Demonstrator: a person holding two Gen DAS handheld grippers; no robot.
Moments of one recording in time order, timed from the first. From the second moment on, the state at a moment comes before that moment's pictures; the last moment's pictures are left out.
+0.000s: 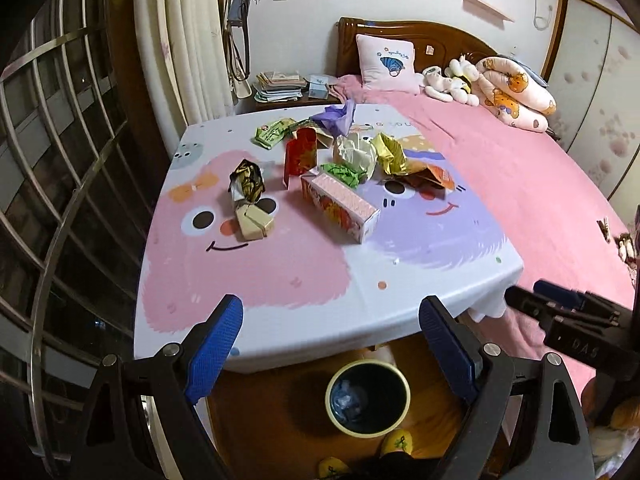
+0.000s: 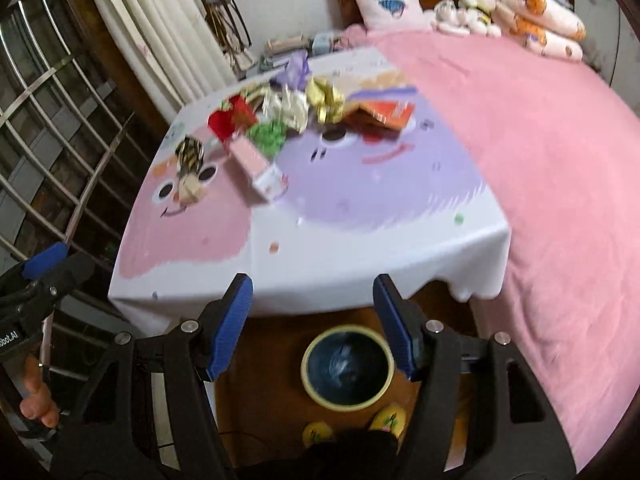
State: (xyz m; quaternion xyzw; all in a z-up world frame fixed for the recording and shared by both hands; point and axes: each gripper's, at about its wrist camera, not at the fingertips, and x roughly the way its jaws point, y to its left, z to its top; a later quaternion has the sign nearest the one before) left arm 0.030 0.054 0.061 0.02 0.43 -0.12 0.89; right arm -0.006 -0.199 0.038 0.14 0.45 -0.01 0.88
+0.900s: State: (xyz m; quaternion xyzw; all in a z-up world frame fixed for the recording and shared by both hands) left arm 0.267 -0.038 -0.039 -0.08 0.55 0.05 0.83; right arm 0.270 -0.299 -0.074 -0.25 0.43 0.14 0.86
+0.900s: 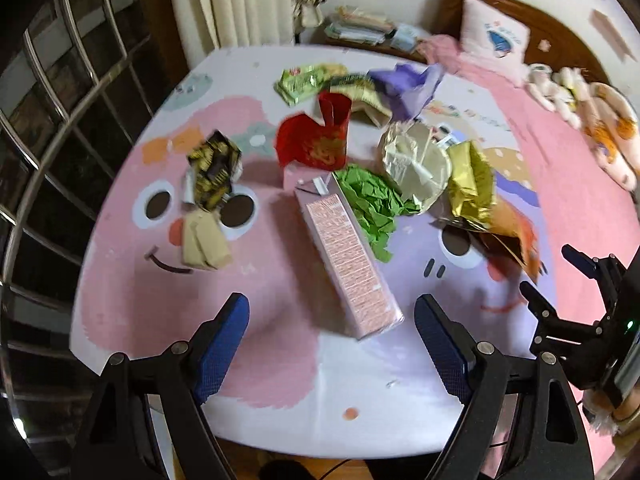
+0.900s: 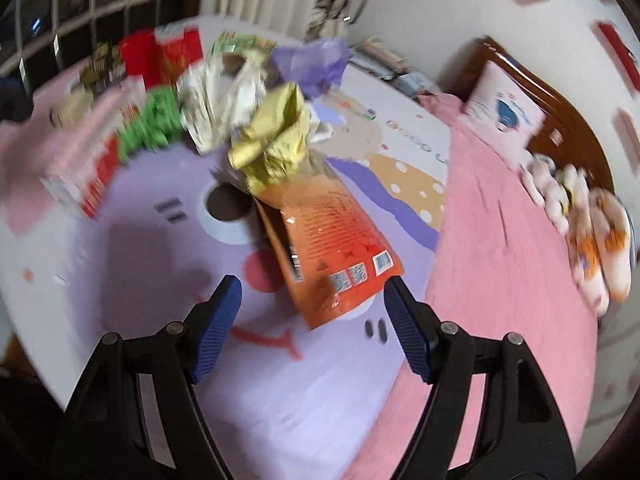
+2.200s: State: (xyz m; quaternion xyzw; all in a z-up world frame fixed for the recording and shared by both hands) left arm 0.327 -0.044 -0.133 -0.13 0.62 0.11 0.77; right arm 0.398 -0.301 -0.104 -0.24 0.45 0.27 0.81
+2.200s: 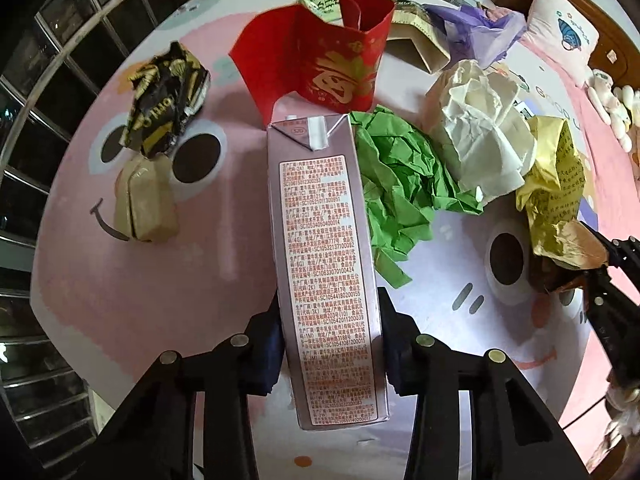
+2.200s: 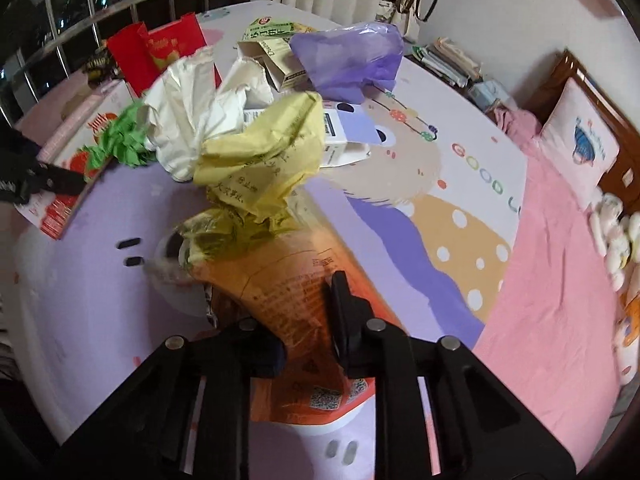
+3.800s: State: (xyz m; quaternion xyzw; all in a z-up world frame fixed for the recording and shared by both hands) left arm -0.013 0.073 -0.057 0.08 0.52 -0.16 0.84; right arm -0.016 -0.165 -0.091 0.08 0.59 0.08 0.80
